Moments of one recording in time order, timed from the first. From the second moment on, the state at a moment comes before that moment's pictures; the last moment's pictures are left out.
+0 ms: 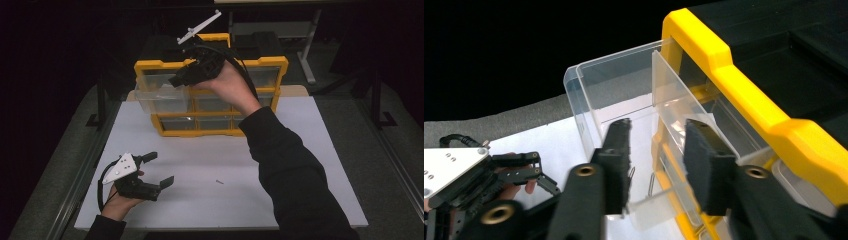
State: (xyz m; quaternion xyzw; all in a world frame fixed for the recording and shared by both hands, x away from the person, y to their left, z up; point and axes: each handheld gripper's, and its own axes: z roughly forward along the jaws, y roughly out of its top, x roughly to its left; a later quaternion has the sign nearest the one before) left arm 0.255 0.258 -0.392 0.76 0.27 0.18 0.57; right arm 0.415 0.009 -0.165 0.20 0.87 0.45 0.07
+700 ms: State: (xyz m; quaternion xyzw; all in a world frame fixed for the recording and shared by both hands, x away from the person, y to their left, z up) left arm 0.255 0.257 -0.392 0.76 0.27 0.18 0.57; right arm 0.386 -0.027 -0.180 0.19 0.87 0.45 0.09
